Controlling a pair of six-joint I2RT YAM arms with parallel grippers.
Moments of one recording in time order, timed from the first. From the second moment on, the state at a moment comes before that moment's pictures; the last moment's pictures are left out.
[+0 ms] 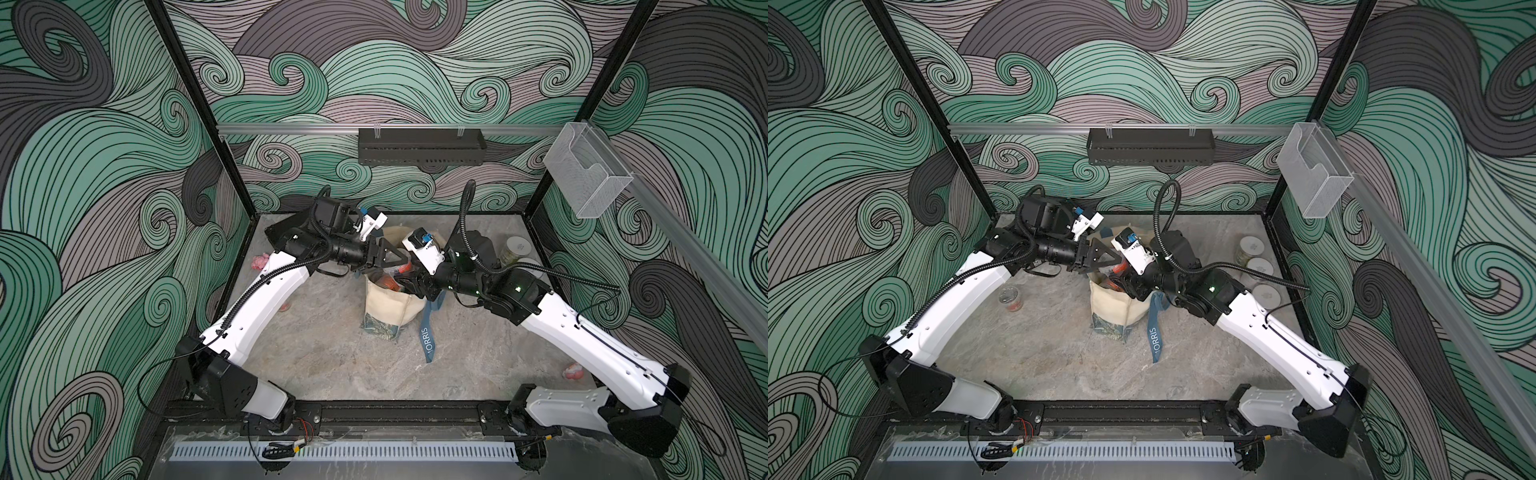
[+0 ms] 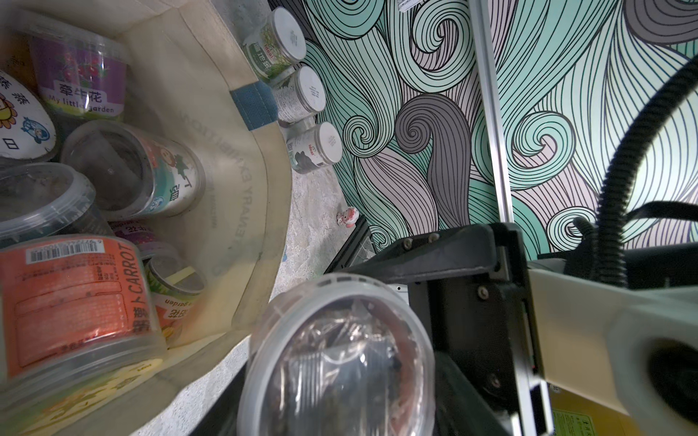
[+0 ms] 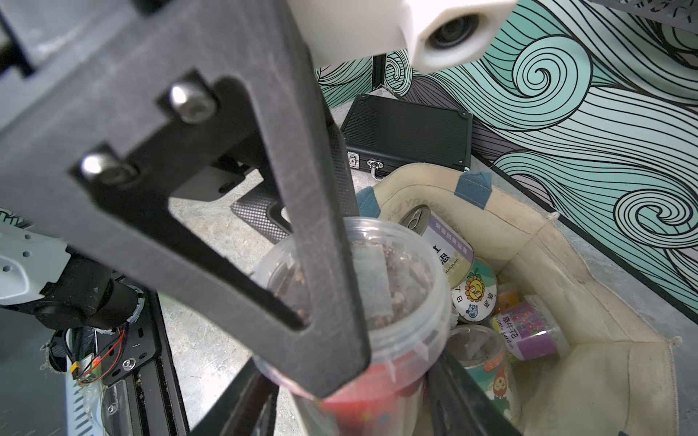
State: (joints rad) left arm -0.48 1.46 1.56 -0.82 0.89 -0.52; right arm 0.81 1.25 1.32 -0.57 -0.13 -0.10
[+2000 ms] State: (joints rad) left arm 0.10 1.59 1.27 -0.80 0.23 -0.48; right arm 0.73 0.97 1.11 -0.61 -0.09 0.08
